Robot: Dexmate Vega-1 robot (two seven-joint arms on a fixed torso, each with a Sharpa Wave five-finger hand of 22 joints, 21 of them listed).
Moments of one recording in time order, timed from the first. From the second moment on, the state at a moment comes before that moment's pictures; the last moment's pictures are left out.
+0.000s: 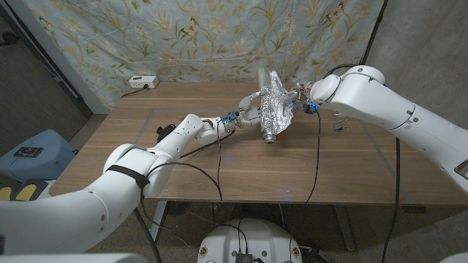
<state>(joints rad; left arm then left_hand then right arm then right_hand) 0.34 0.07 0.32 -0.65 -1.14 0.78 -0.69 0.83 0.12 0.52 -0.16 0.45 0.39 -0.22 0.18 0.19 0.39 0.12 0.27 0.33 0.40 0.12 0.24 0.21 0.20 0.18 0.75 0.19 -0.35 -0.84 -0.78 -2.29 0.43 -1.35 -0.22 1.14 0.18 0.26 -0.15 0.19 0.86 0.19 0.37 0.31 0.49 0.19 0.33 0.56 0.55 0.06 0.37 0.59 0.67 0.10 0.24 0.18</state>
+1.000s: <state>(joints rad) 0.27 0.04 0.34 -0.51 -1.07 0.75 -0.80 0.80 0.10 0.51 -0.15 0.42 0.17 -0.22 0.17 0.18 0.27 0.18 0.22 0.32 0.35 0.17 0.22 0.21 0.18 0.20 0.74 0.19 -0.38 -0.83 -0.76 -2.28 0.41 -1.36 -0.26 1.16 0.18 0.30 -0.14 0.18 0.92 0.18 0.41 0.36 0.63 0.13 0.38 0.55 0.70 -0.01 0.40 0.58 0.77 0.03 0.29 0.18</state>
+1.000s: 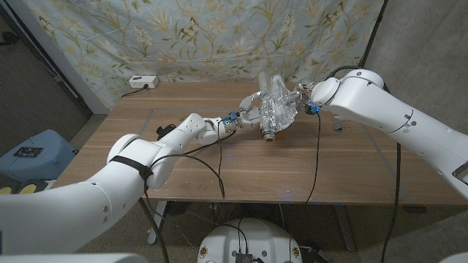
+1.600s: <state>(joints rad) 0.25 0.04 0.34 -0.50 -1.01 0.74 -0.79 0.77 0.10 0.50 -0.15 0.42 0.11 -0.22 0.17 0.18 0.23 0.18 0.20 0.32 0.33 0.18 0.21 0.21 0.17 0.21 0.74 0.19 -0.43 -0.84 -0.71 -2.30 0.40 -1.35 -0.29 1.16 0.18 0.31 -0.14 0.18 0.92 0.18 0.41 0.37 0.64 0.13 0.39 0.55 0.71 -0.02 0.41 0.59 0.78 0.02 0.29 0.18</state>
